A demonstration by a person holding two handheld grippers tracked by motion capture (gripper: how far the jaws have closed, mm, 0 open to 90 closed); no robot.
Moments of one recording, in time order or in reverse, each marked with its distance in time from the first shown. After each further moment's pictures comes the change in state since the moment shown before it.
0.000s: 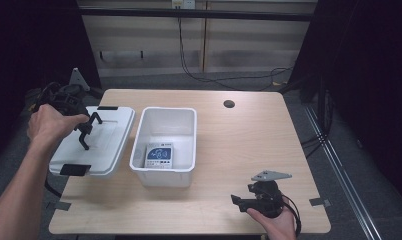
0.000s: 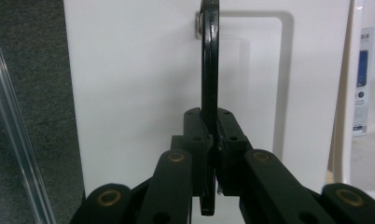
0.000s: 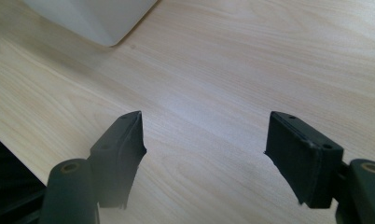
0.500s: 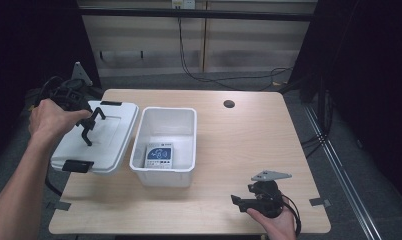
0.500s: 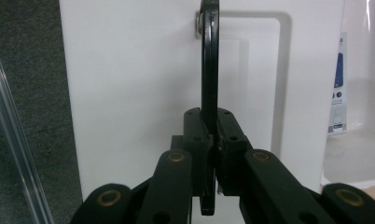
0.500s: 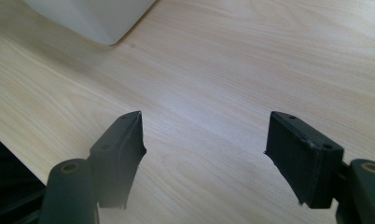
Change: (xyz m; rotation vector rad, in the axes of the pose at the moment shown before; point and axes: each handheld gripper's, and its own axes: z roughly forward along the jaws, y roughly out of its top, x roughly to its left) left arm -0.013 0.003 -0.012 -0.020 -0.011 0.033; right arm 0.000 0.000 0.000 0.005 0.000 -0.001
